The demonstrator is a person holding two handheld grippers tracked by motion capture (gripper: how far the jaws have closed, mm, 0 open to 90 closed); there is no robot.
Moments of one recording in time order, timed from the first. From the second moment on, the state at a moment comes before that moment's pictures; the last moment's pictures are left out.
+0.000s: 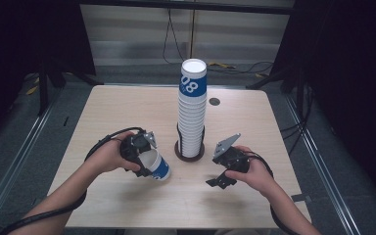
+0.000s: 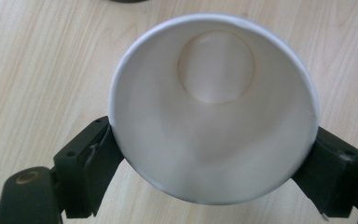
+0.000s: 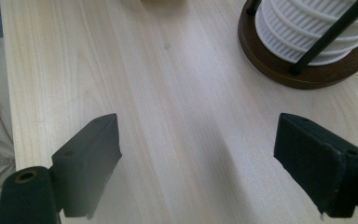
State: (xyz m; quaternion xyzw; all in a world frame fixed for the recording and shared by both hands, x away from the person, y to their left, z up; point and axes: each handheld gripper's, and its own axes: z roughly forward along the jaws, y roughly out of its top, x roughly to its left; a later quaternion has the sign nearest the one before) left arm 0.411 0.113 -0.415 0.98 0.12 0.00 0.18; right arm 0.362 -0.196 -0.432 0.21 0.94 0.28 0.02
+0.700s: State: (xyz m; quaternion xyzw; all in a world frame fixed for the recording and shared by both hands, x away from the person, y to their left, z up) left arm 0.410 0.103 -0.418 0.97 0.10 0.00 0.23; right arm 0.362 -0.198 -0.432 0.21 0.94 0.28 0.02
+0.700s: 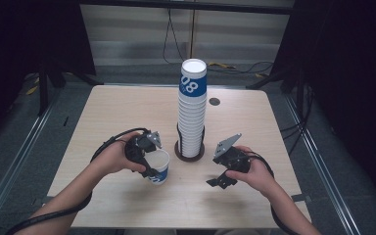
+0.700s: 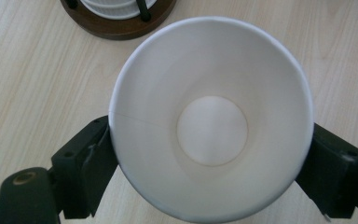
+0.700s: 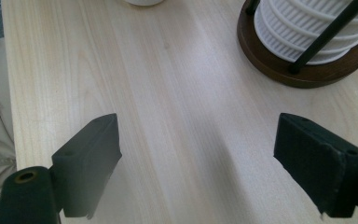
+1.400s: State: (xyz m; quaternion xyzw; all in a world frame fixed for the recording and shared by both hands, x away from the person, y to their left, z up) left arm 0.404 0.114 -0.445 0.95 0.12 -0.01 0.29; right arm 0.362 -0.198 -0.432 0.21 0.94 0.28 0.03
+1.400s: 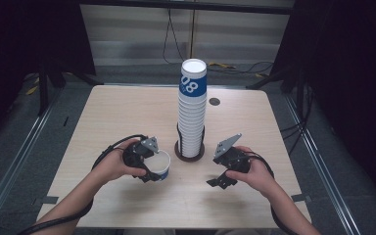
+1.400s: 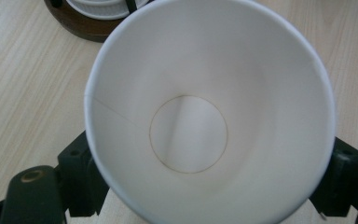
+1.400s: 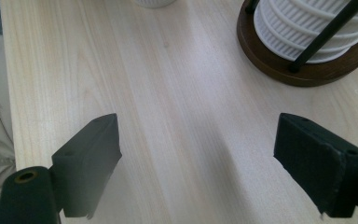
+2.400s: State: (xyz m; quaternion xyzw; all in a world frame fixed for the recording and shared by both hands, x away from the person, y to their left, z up) left arm 0.393 0.157 -0.457 0.94 0.15 0.01 0.31; right arm 0.361 -0.195 -0.432 0.21 0.94 0.28 0.02
